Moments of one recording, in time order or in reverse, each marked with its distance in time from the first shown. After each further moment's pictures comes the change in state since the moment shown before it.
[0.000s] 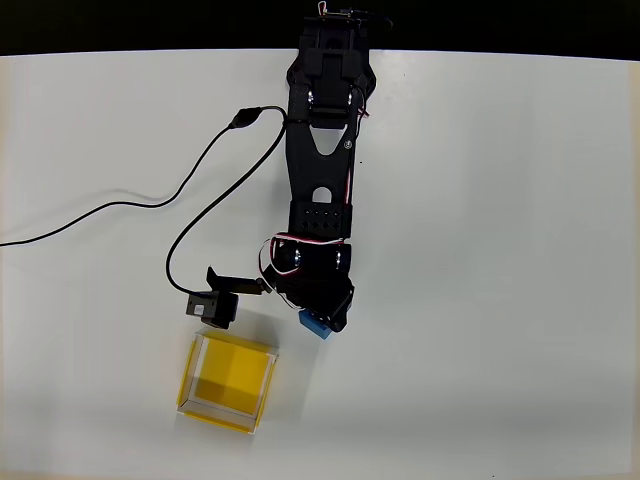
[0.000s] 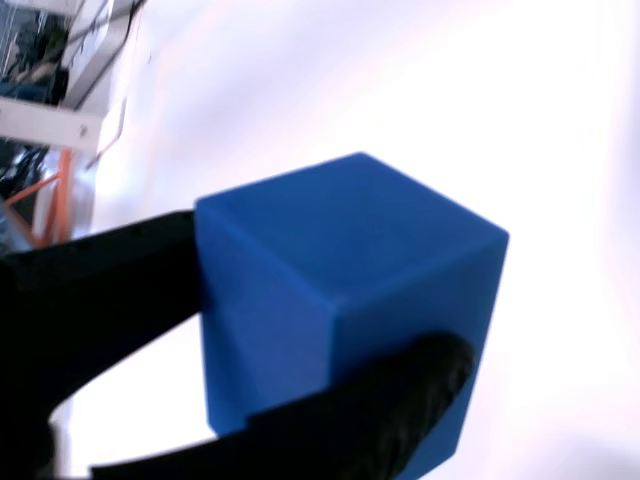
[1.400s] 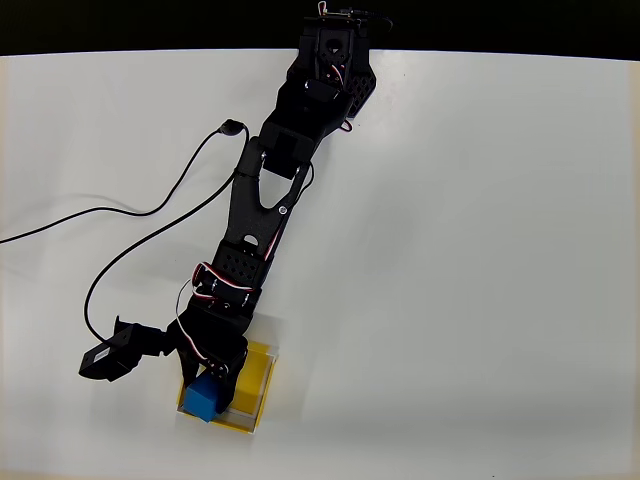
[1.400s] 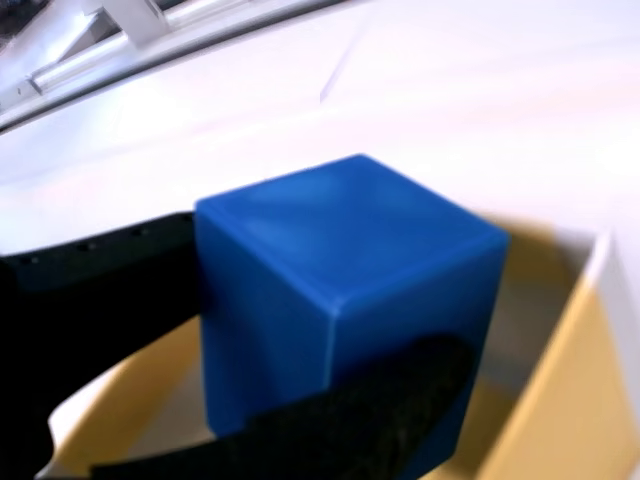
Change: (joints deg) arm 15.9 -33.4 -16.3 -50.6 -16.3
